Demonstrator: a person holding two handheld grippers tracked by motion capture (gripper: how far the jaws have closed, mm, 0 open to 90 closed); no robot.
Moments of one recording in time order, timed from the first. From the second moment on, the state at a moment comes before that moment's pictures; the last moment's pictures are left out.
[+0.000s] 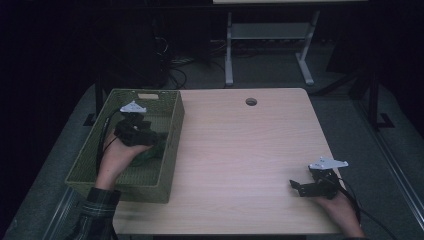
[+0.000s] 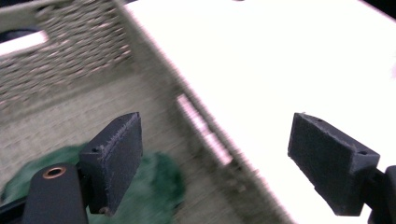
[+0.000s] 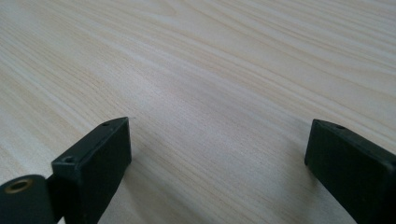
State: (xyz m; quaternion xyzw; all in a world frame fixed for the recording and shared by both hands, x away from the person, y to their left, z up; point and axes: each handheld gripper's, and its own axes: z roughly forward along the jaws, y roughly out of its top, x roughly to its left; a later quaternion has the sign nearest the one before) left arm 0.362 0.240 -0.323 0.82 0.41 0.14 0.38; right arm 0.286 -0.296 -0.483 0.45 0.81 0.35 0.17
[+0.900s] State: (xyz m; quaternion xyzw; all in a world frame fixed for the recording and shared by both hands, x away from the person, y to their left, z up) left arm 0.339 0.127 -0.355 0.85 0.33 0.11 0.40; right arm 0.286 -0.296 -0.483 0.45 0.81 0.35 0.17
